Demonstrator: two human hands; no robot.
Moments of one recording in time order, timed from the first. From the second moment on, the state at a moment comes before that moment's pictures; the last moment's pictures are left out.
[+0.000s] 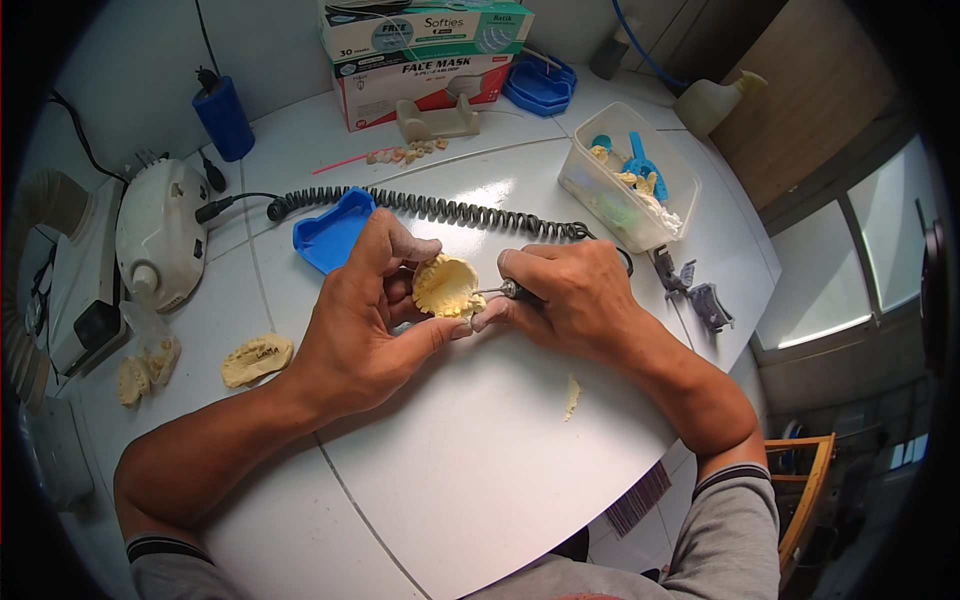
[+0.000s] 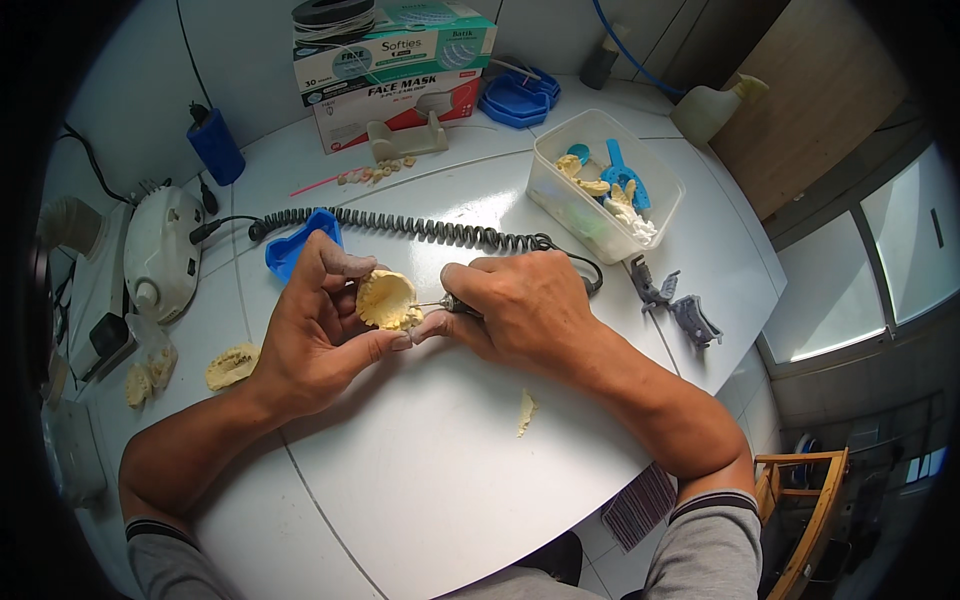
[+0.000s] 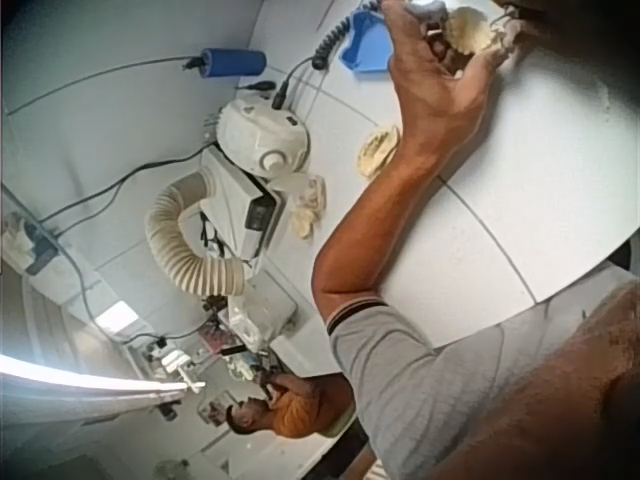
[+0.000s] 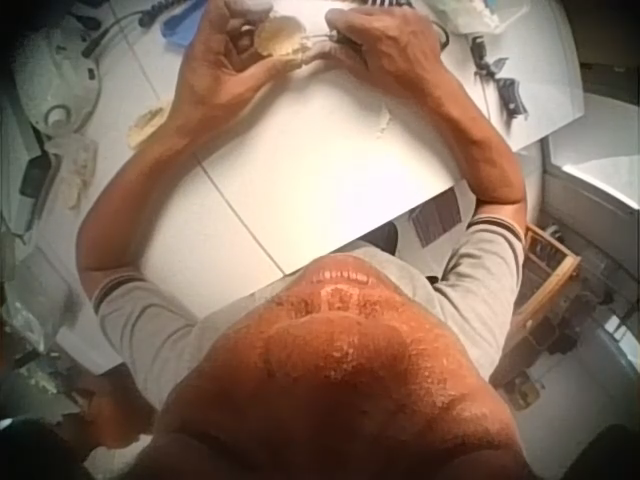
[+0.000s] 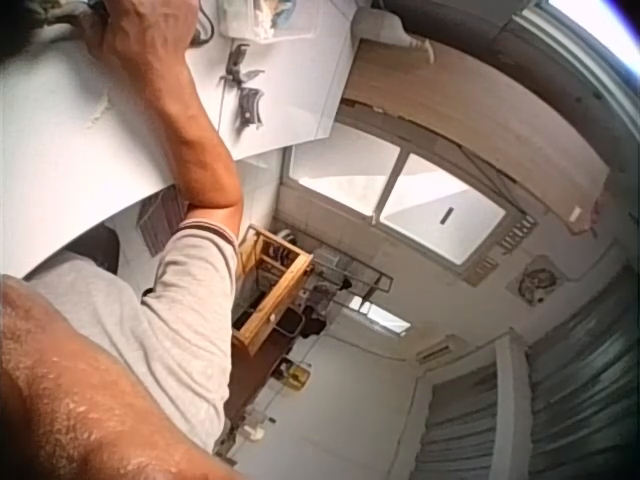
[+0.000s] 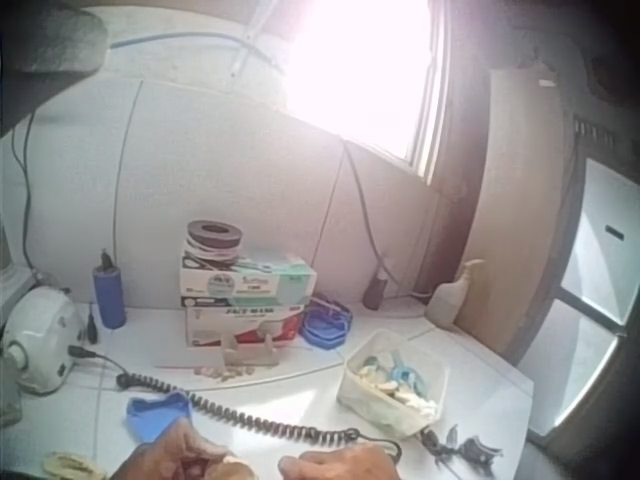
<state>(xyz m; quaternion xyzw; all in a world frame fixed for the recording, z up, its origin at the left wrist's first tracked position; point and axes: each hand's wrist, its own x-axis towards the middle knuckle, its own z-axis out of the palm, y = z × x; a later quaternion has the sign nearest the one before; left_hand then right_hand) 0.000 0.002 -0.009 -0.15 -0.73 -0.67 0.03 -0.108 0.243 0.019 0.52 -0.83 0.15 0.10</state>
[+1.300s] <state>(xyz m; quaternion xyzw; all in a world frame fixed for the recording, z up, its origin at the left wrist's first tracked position) 0.000 0.003 -0.005 -0.14 -0.72 -0.68 0.02 -0.107 0.243 0.020 0.53 -0.83 0.15 0.10</state>
